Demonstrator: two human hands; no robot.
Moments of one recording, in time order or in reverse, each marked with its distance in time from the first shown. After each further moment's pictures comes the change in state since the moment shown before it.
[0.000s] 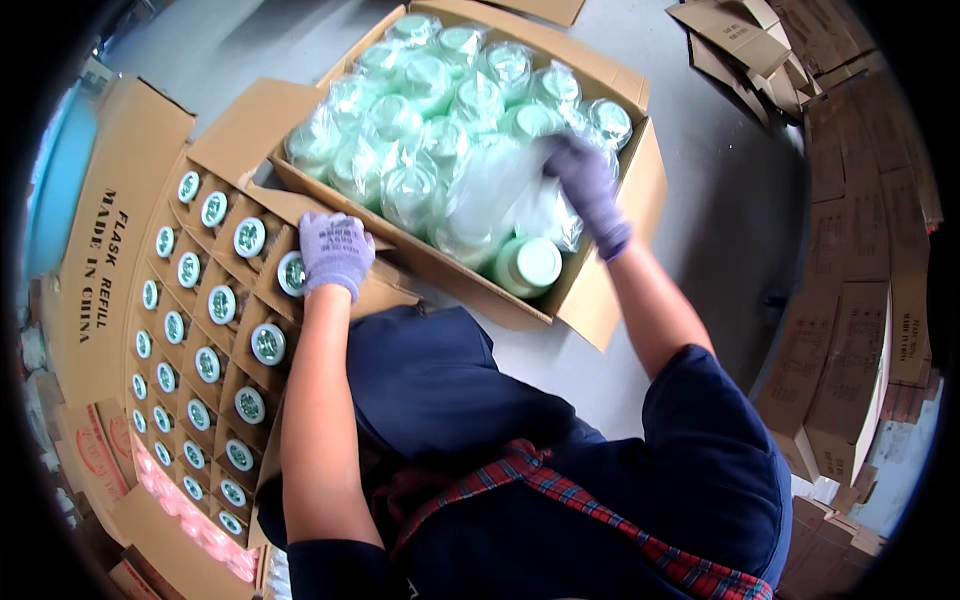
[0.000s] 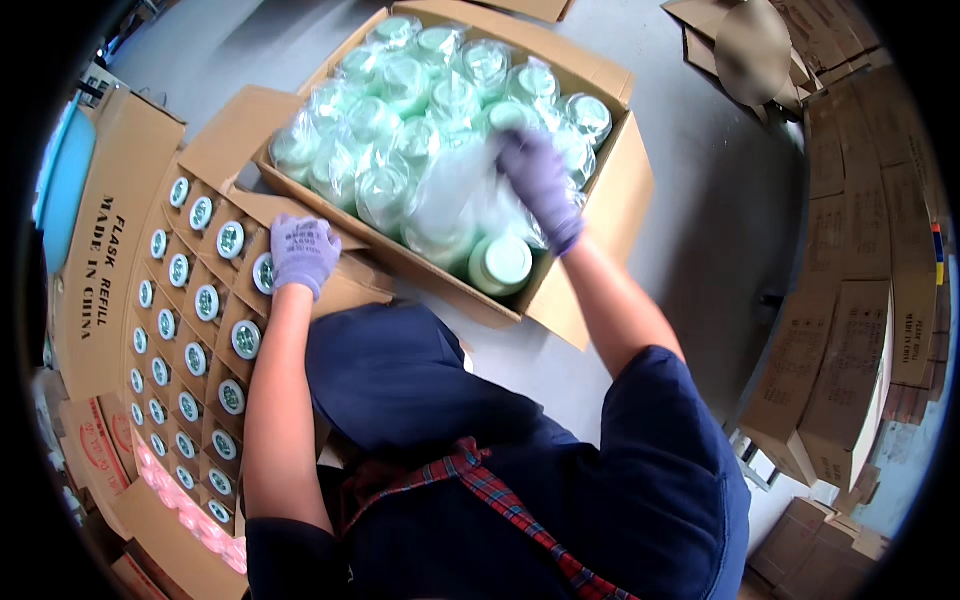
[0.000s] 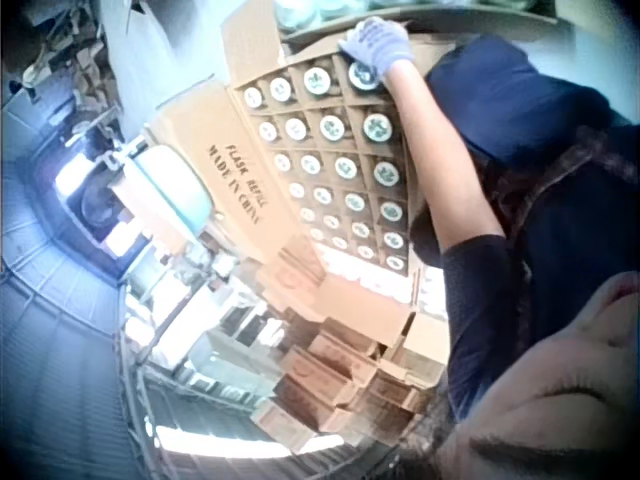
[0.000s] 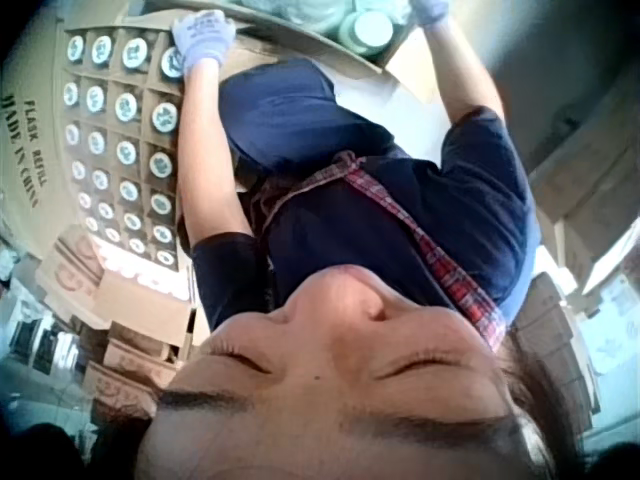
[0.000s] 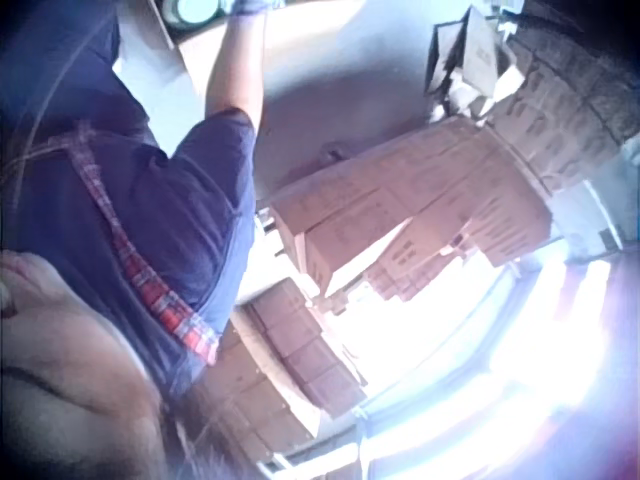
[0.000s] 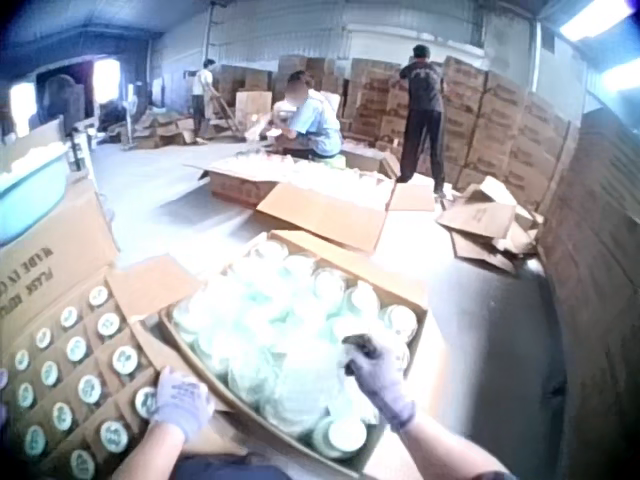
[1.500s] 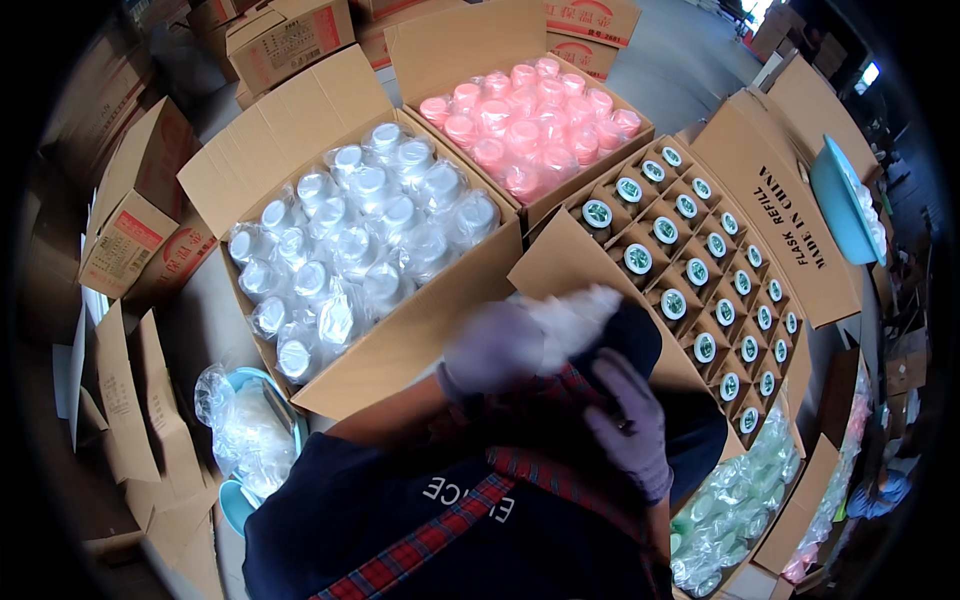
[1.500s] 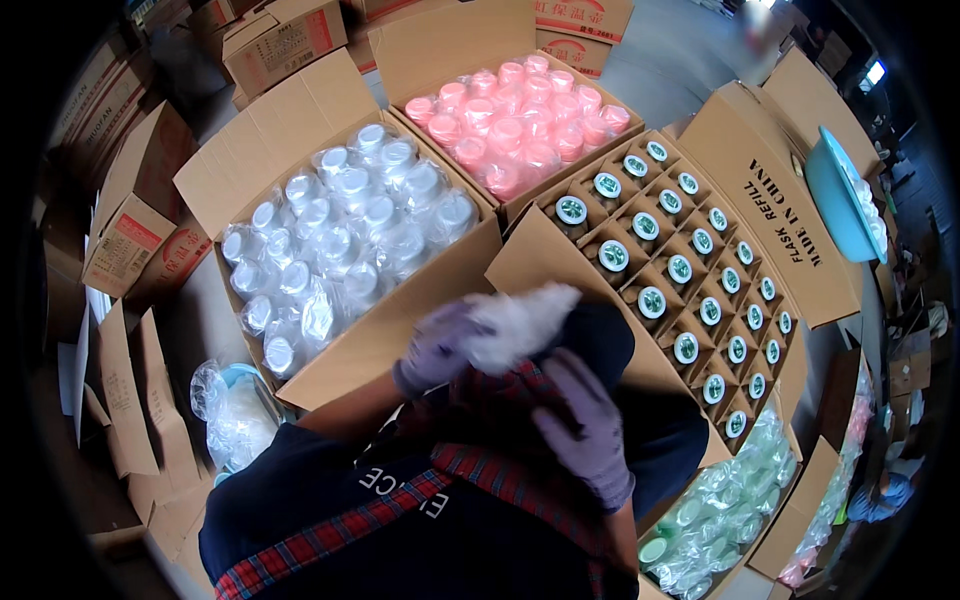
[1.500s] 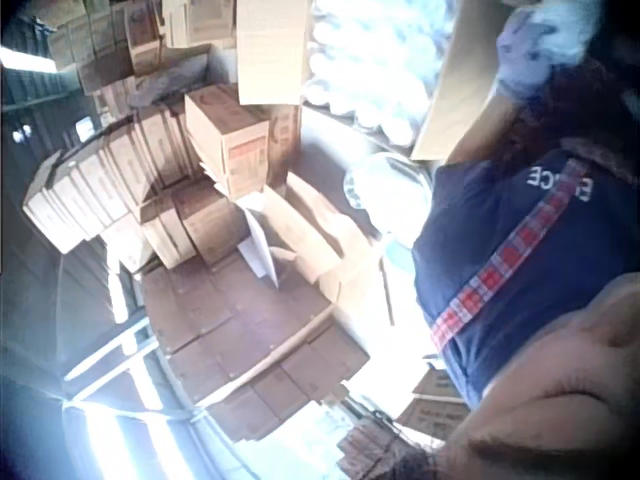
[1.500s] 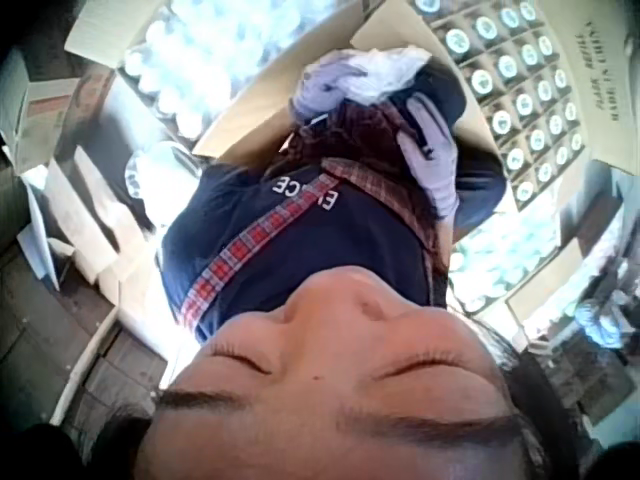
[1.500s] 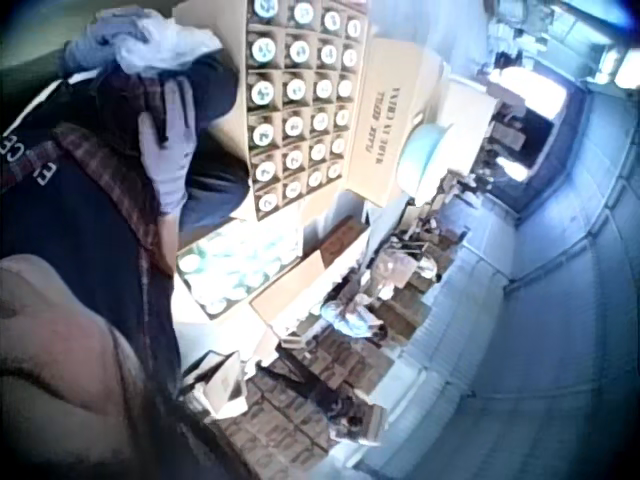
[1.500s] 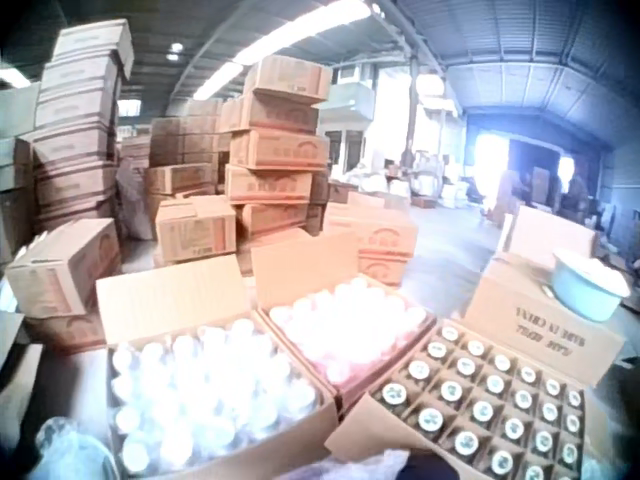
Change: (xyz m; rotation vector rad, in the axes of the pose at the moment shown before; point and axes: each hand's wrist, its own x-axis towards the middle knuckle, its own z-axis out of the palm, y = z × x) left_hand -0.583 0.060 -0.001 -0.771 1.079 -1.160; right_hand -0.381 -0.244 0.202 0.164 -1.725 -1.172
